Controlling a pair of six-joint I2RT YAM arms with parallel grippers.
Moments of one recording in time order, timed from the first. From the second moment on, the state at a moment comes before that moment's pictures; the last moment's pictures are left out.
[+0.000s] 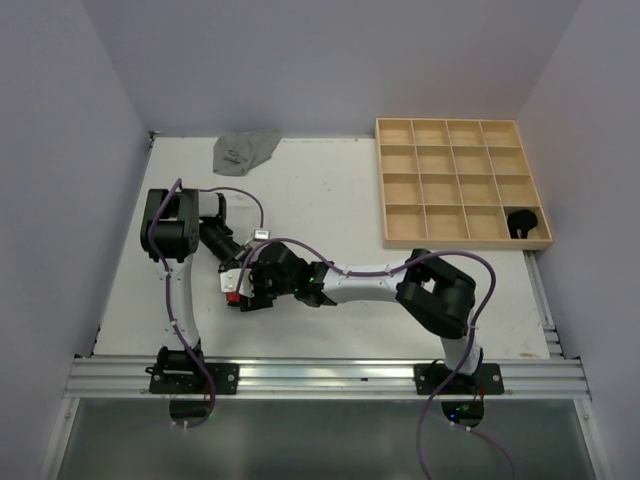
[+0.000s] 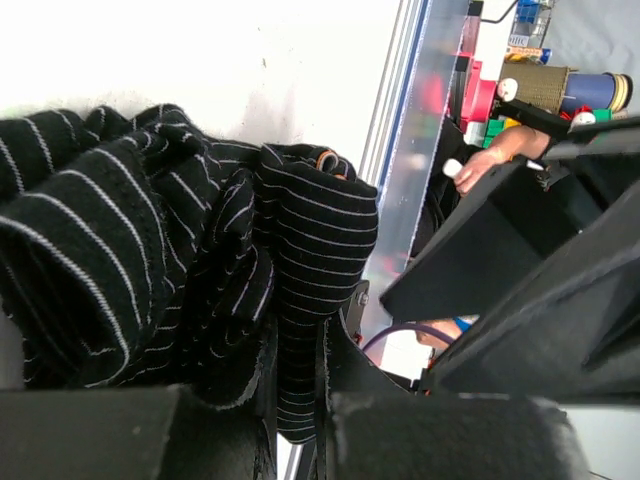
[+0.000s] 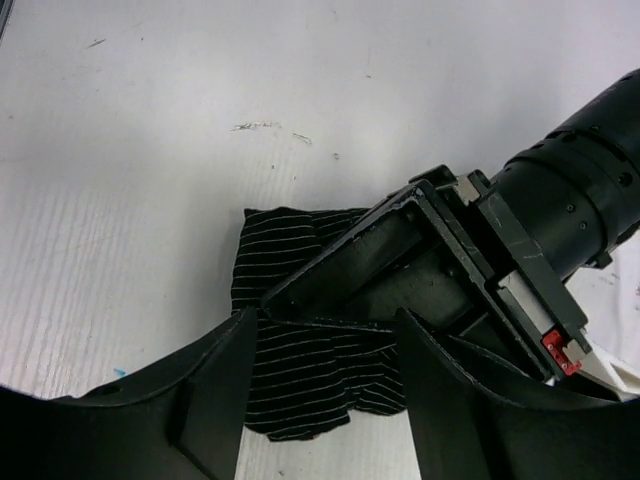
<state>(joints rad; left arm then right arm) -0.02 2.35 1.42 -1.62 0.77 1.19 1.15 1.95 1.23 0.17 -0.22 -0.62</state>
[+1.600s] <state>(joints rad) -0.03 2.33 1.42 -1.62 0.73 1.24 1.11 1.99 1.16 0.19 -0.25 -0.51</state>
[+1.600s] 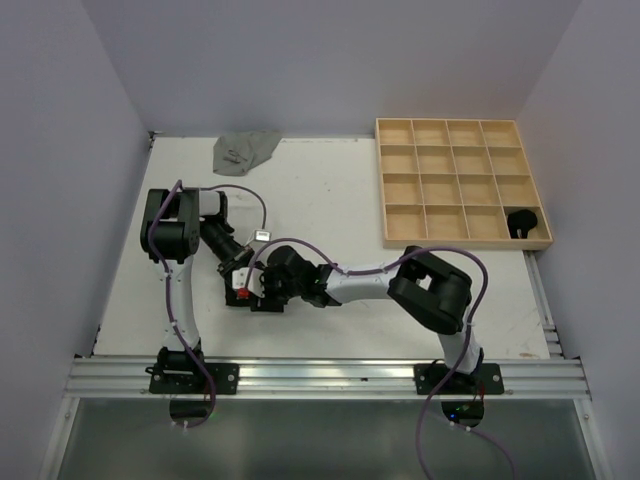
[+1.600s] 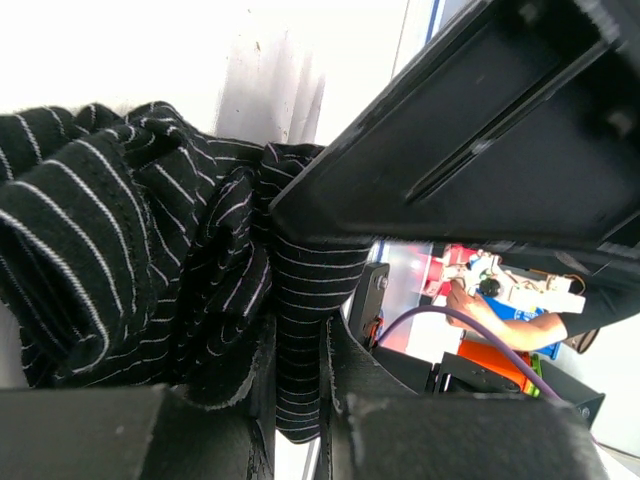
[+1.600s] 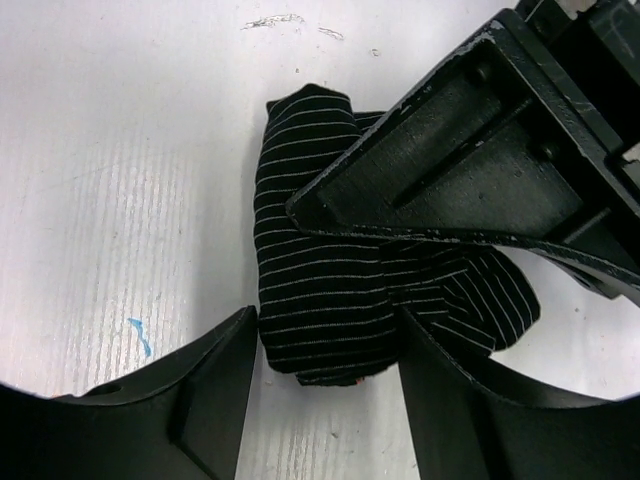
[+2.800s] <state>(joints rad) 0.13 1.91 1.39 -1.31 0.76 1.43 0.99 2.17 1.48 -0.02 -0.56 -0.21</state>
